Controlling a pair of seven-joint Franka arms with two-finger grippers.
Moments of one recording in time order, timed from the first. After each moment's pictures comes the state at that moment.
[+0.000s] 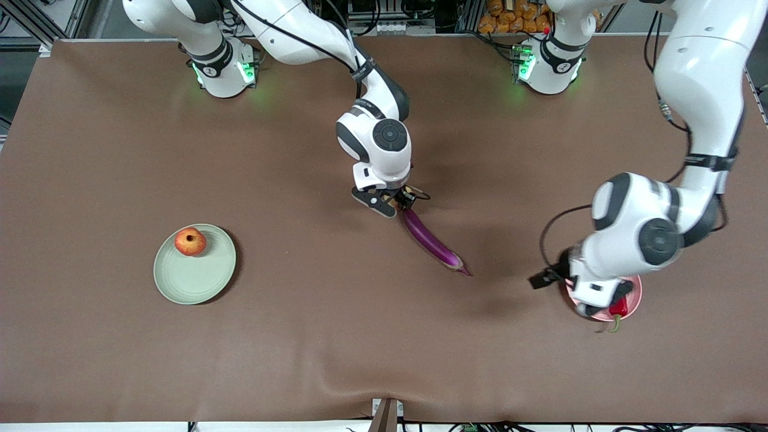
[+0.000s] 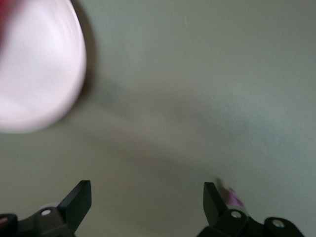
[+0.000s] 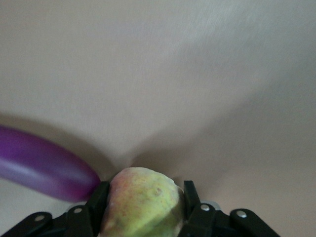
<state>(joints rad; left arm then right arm) 0.17 0.66 -0.52 -1.55 0.21 2.08 -0.97 0.94 0.75 -0.10 -1.53 0.09 2.28 1.39</state>
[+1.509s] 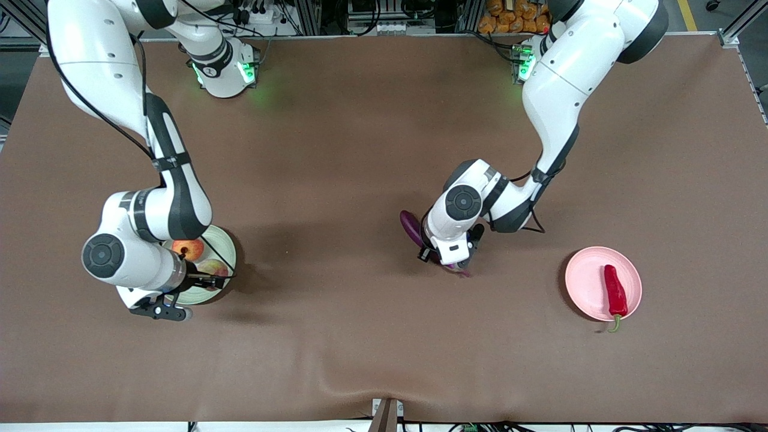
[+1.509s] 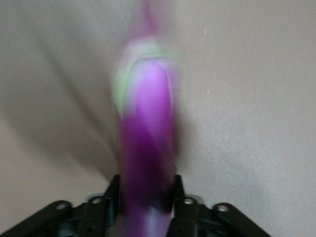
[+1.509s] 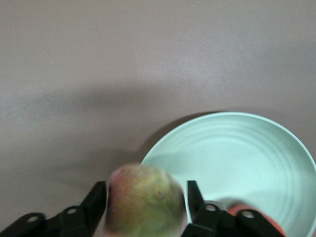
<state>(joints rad) -0.31 0.79 -0.35 -1.58 0.20 2.34 -1.75 0.19 0.68 -0.10 -1.52 0.09 2.15 0.18</state>
